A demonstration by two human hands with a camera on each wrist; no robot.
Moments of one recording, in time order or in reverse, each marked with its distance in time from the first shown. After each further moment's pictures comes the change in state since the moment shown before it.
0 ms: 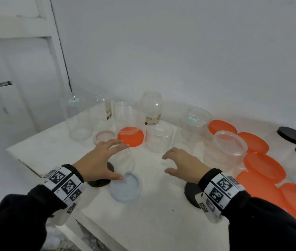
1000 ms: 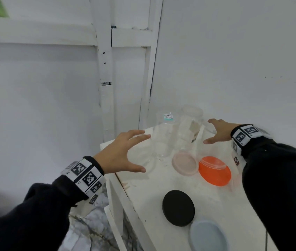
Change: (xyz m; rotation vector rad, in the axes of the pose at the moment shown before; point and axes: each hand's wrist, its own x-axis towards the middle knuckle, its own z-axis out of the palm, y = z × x) left_hand -0.071 -0.132 -0.091 -0.089 0.305 -0.230; right_hand 0.270 -0.096 -0.082 -0.264 -0.178 0.110
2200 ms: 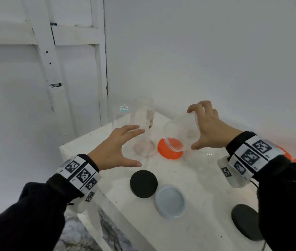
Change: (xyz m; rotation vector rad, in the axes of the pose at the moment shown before) left_hand 0.017 0.062 0.034 -0.090 -0.058 0.258; right_hand -0.183 0.025 0.019 0.215 0.413 -0.133
